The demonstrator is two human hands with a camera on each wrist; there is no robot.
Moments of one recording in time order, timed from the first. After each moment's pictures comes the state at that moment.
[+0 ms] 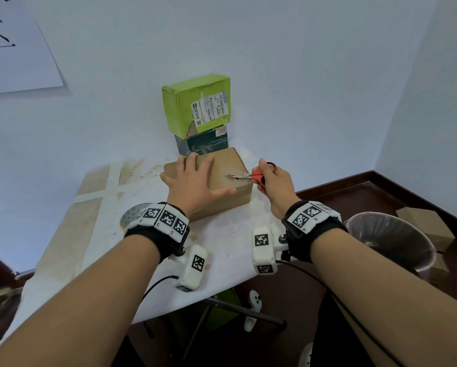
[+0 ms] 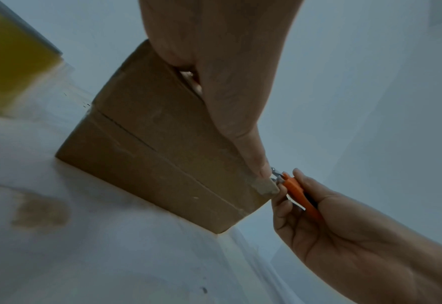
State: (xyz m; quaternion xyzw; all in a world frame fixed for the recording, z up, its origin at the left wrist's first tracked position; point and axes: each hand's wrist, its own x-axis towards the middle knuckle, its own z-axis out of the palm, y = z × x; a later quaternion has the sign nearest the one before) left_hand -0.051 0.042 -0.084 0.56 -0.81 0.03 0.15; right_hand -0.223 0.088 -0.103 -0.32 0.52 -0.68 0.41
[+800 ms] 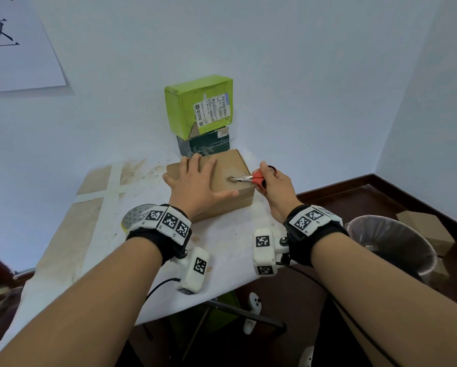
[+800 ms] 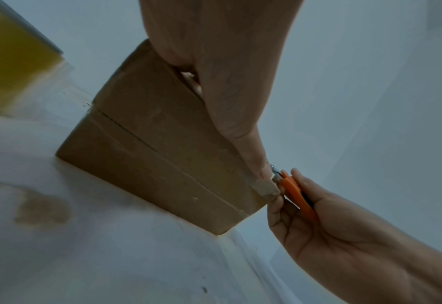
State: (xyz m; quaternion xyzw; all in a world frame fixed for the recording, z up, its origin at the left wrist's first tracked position) left_hand -0.050 0.044 -0.083 0.56 -0.82 0.02 0.14; right_hand -0.219 0.087 -0.103 -0.31 0.49 -0.69 0.44
